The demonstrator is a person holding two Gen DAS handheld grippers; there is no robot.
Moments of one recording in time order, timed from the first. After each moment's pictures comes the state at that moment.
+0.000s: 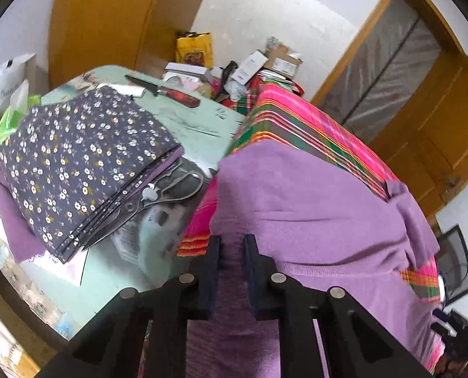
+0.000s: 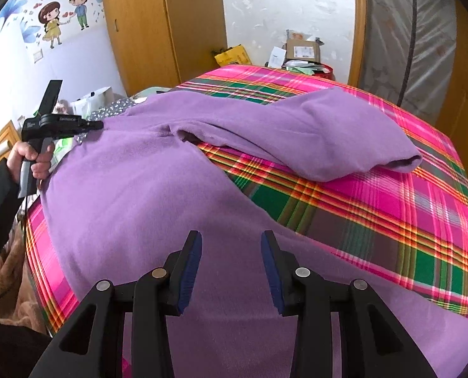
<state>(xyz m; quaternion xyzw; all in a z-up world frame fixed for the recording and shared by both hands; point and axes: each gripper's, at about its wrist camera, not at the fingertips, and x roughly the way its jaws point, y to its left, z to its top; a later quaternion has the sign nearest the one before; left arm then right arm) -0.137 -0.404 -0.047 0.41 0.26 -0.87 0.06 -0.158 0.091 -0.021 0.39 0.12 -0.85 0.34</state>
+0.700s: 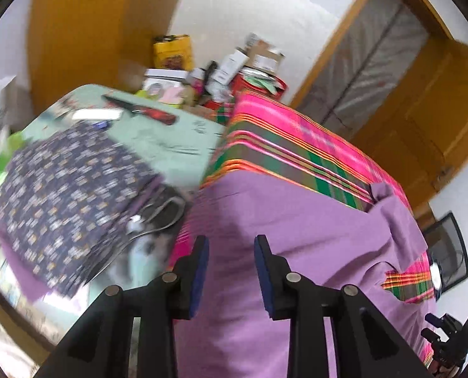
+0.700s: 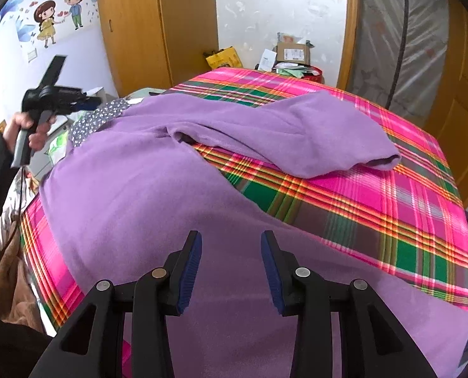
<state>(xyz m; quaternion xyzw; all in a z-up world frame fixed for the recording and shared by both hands) -0.182 -0.392 0.007 0.42 0.21 -0.88 0.02 -0.144 0.098 -0.007 0.38 0.13 -0.86 0.31</state>
